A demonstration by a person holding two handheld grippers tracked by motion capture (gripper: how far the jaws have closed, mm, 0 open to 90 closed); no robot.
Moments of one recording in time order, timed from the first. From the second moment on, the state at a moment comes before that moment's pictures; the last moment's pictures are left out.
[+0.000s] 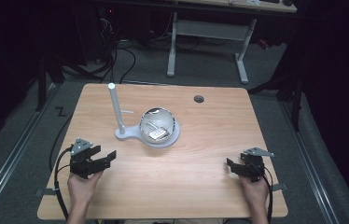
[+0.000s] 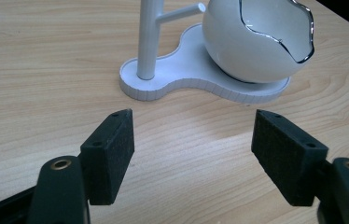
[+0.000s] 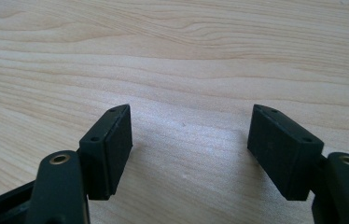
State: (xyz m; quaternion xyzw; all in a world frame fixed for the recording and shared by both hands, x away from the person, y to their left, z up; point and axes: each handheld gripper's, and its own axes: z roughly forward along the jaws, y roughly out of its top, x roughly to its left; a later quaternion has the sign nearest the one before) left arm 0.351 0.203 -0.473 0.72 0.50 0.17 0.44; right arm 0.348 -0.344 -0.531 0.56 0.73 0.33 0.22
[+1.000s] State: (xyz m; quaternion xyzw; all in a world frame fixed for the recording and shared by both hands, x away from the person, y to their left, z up) left arm 0.351 0.197 -0.505 0.74 0.51 0.15 0.41; right arm 0.348 -0.343 -0.531 0.56 0.73 0.33 0.23
